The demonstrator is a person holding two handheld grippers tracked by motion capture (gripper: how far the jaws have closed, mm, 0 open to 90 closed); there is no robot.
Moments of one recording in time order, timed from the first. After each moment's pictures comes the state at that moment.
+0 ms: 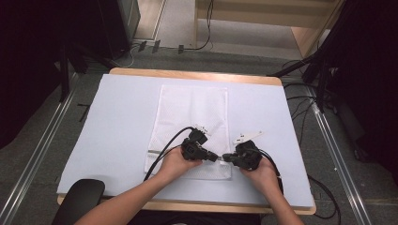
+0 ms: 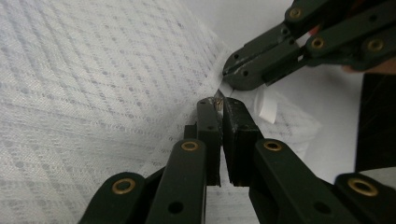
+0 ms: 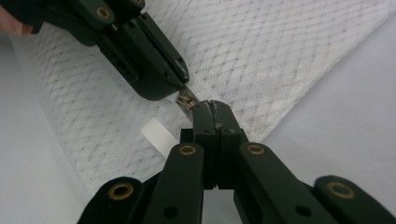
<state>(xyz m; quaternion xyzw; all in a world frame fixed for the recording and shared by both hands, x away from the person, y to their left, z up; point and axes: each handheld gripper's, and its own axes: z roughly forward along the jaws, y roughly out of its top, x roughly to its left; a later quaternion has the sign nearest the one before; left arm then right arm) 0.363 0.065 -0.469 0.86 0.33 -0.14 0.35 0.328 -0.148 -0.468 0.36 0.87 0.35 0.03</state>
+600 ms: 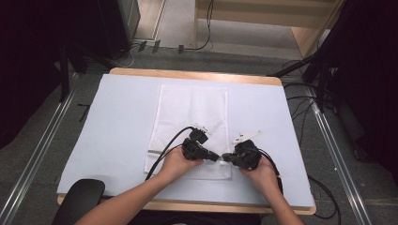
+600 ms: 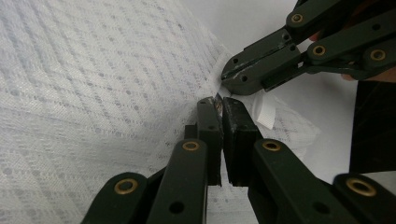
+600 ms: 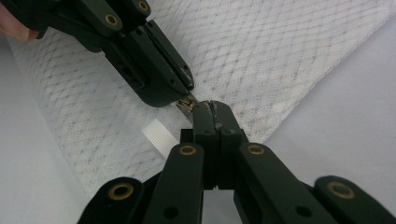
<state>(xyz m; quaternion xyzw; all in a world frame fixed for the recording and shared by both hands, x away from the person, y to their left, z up) 0.366 0.064 -0.472 0.86 0.34 -0.15 0.36 0.329 -0.145 -0.467 0.36 0.87 0.34 0.03</state>
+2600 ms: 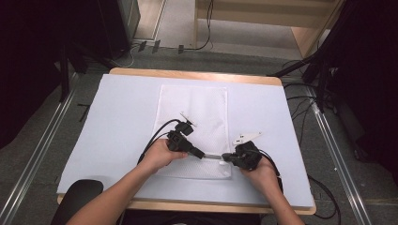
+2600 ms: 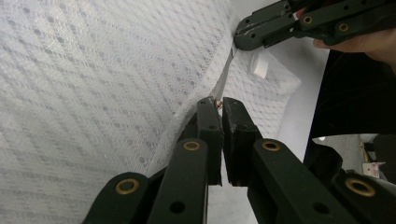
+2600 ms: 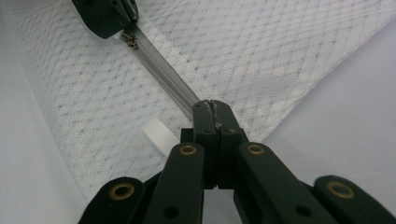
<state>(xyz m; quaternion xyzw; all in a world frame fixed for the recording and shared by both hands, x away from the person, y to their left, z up) 0.385 0.109 -0.454 0.86 0.35 -0.22 0.30 0.328 -0.148 -0.470 0.34 0.87 0.35 0.04</state>
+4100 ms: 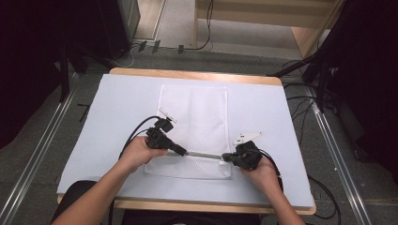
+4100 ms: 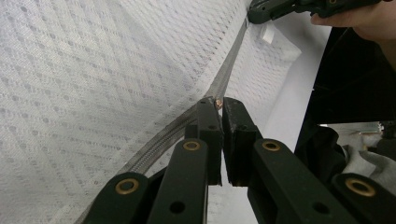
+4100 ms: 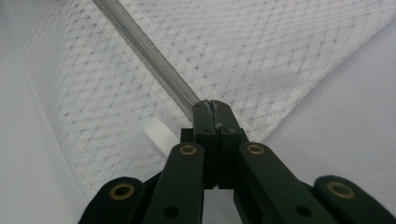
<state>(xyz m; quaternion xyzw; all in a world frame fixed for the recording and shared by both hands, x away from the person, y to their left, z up) 0.382 0.166 -0.435 0.85 0.36 -0.22 0.30 0.329 -0.149 -0.470 0.34 0.87 0.36 0.03</state>
